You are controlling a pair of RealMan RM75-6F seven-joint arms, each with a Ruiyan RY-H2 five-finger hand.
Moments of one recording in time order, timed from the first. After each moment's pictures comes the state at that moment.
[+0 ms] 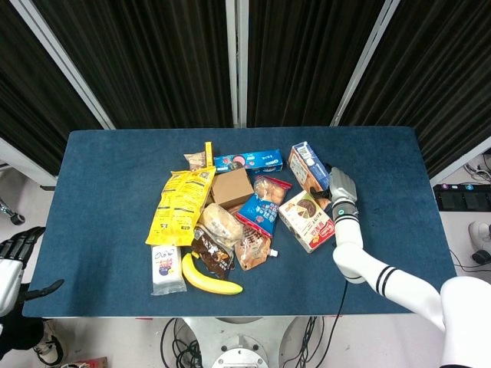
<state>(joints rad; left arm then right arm) -0.05 -1.09 0.00 -1.48 1.61 1.58 -0.08 0.90 -1.64 0.46 -1.18 -0.22 0.86 -0.37</state>
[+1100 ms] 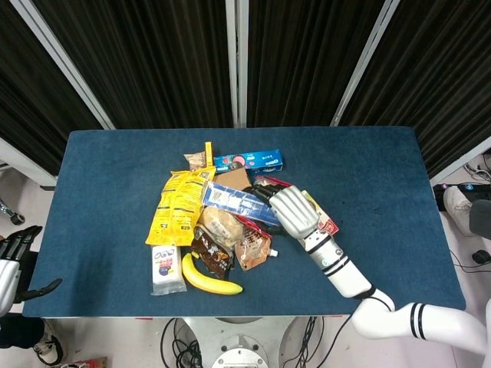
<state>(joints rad) -0.04 -1.08 0.00 -1.49 1.61 1.60 -0.08 0.76 -1.46 0.27 -1.70 -1.41 1.08 -0.06</state>
